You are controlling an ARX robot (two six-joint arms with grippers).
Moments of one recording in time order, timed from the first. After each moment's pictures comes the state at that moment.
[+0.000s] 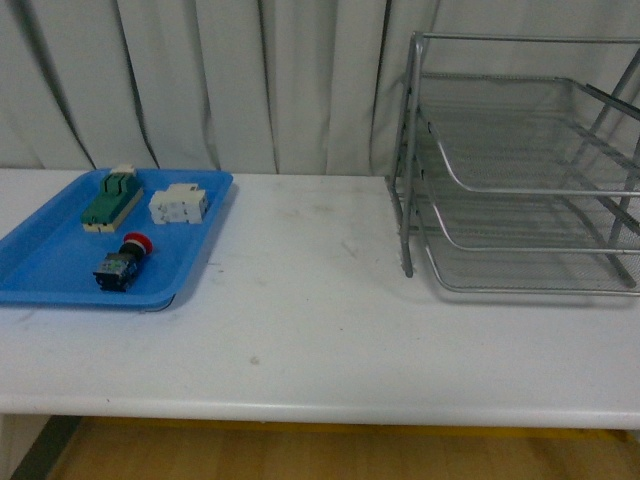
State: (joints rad) left arm 0.00 0.01 0.01 0.00 0.00 -0.01; right arm 0.00 0.00 0.01 0.00 0.00 0.01
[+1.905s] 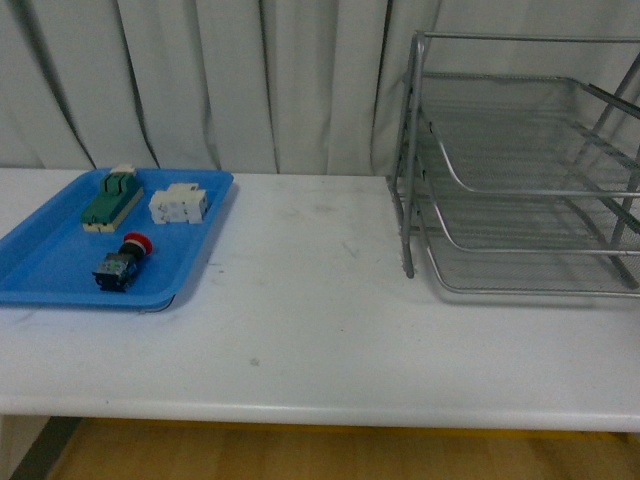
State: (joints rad) left arm 0.00 0.01 0.01 0.00 0.00 -0.01; right arm -0.12 1.58 0.84 0.52 -0.10 0.43
